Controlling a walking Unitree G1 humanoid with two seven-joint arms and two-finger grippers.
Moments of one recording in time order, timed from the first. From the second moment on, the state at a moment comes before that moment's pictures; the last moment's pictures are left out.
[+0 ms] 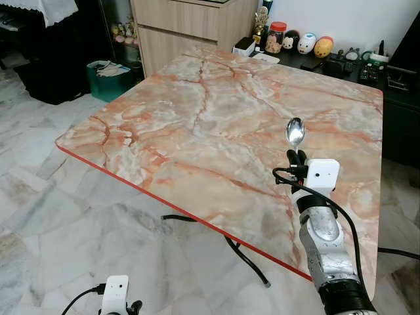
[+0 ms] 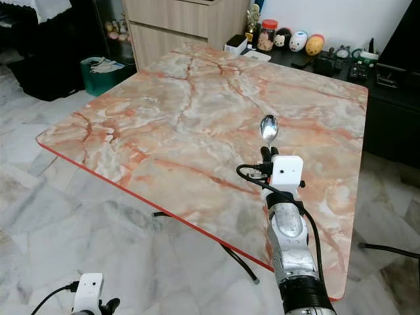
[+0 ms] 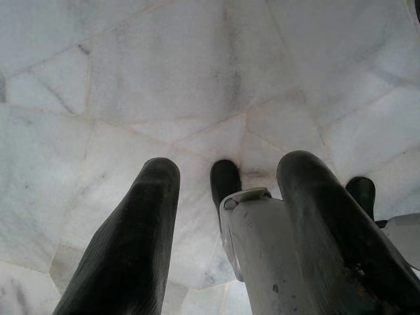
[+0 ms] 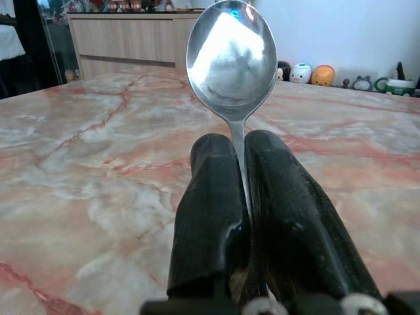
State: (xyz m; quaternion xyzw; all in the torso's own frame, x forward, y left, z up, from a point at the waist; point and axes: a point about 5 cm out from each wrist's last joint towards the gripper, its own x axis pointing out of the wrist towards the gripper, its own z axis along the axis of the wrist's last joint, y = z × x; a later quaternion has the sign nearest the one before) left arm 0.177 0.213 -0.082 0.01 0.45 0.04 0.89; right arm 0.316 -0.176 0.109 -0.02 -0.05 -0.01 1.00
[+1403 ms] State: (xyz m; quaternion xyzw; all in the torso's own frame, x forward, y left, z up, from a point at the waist) left arm 0.178 0.214 -0.081 0.01 0.45 0.04 0.89; right arm 0.330 -0.171 0.127 -0.04 -0.08 -0.02 1.00
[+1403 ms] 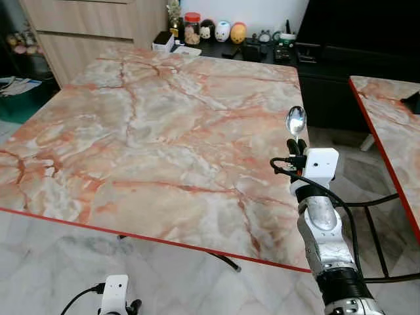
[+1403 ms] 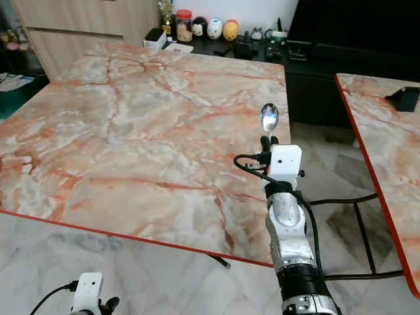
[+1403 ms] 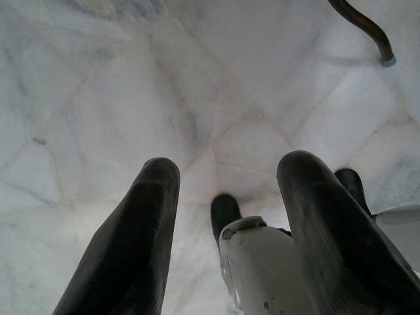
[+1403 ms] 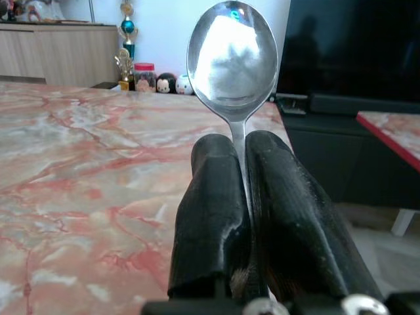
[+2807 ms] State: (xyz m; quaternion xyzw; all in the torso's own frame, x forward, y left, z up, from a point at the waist) left arm 0.174 0.217 -0.083 0.02 0.45 0.05 0.89; right arm 0.331 -0.161 0.131 -0.05 -0.10 0.01 0.99
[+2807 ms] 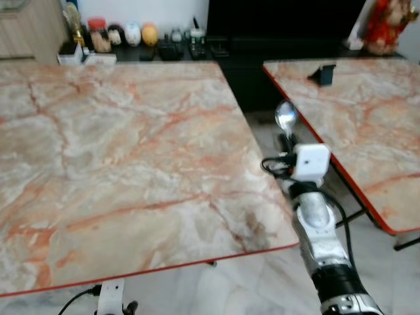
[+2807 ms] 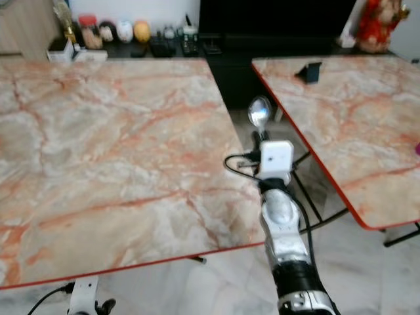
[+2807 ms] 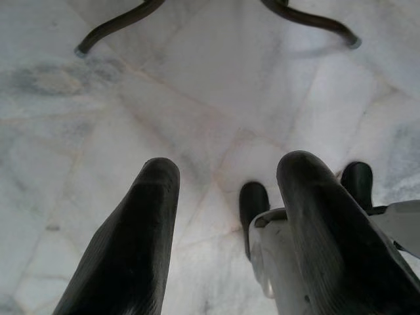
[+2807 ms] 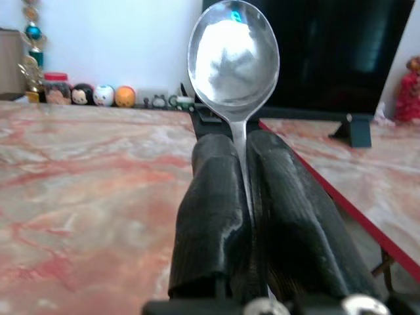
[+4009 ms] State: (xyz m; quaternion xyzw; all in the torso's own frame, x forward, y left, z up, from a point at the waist) left arm 0.165 0.220 -0.085 0.04 0.46 0.04 0.89; right arm 0.336 -0.153 0.161 -0.07 -0.16 0.02 0.98
